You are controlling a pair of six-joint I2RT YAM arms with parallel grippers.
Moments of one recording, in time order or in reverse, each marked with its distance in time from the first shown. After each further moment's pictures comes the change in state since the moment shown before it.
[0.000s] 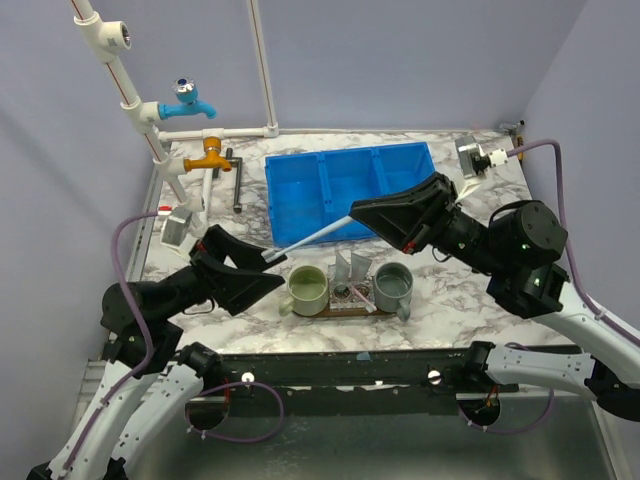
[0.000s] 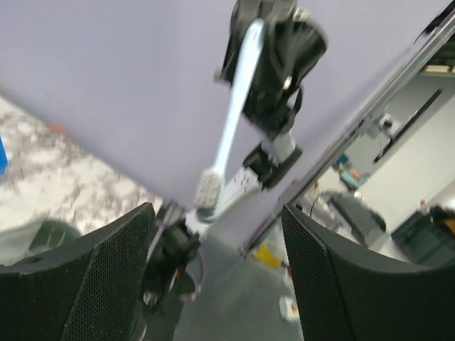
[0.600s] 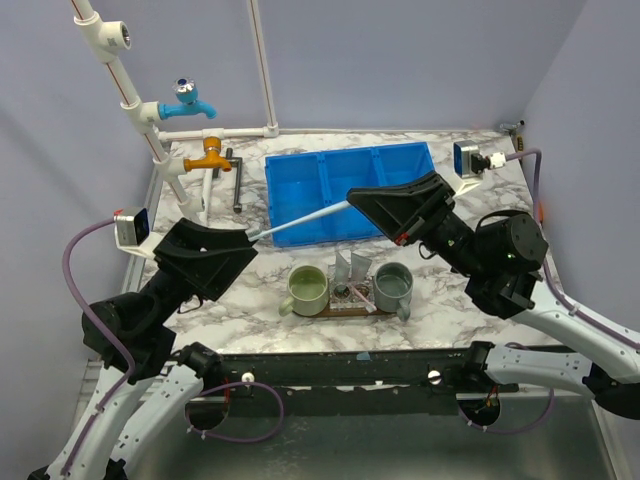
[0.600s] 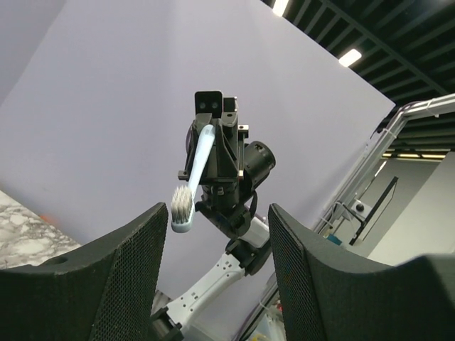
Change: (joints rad) left arm 0.000 -0.027 0.026 0.187 -0.272 -0.122; right arm 0.000 0.005 -0.166 0.346 0.111 0.172
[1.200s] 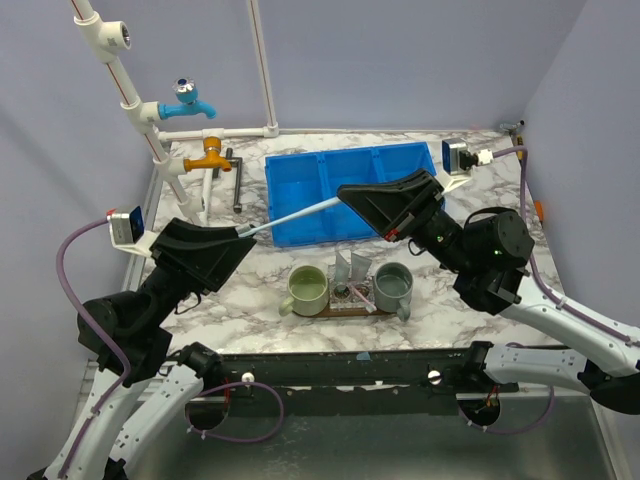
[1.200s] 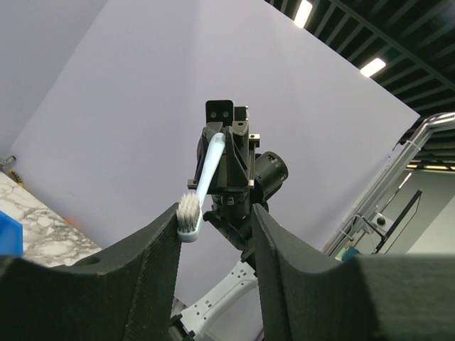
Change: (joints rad) left arm 0.000 0.005 0.049 -0.082 -0.058 0.050; right arm 0.000 0.058 0.000 0.082 0.000 0.031
